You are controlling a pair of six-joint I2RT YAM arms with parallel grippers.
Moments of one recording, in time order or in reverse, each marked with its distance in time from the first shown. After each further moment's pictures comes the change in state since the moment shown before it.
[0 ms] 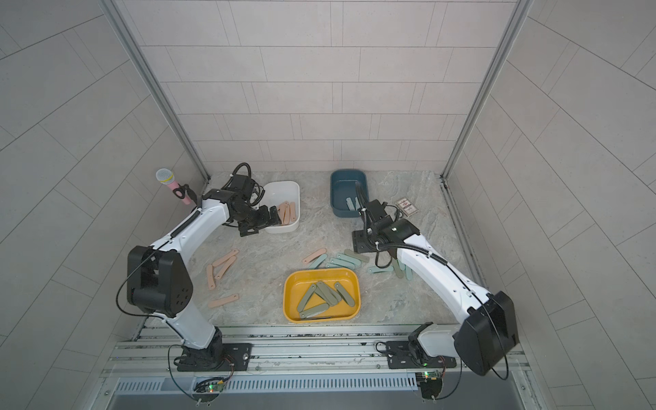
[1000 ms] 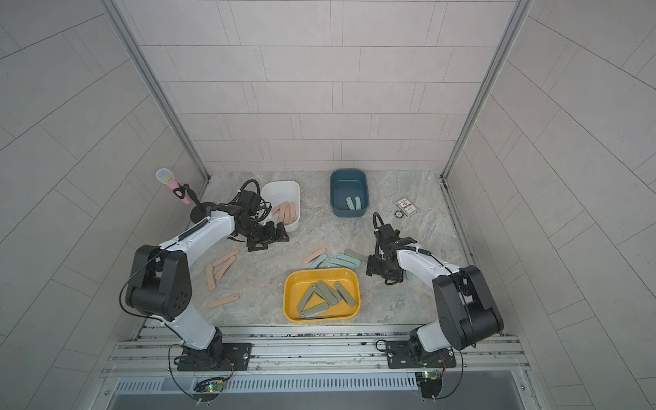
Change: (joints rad) left arm -0.030 0.014 -0.148 0.108 0.135 0.033; right arm -0.192 0.243 -0.286 0.208 -0.171 0.102
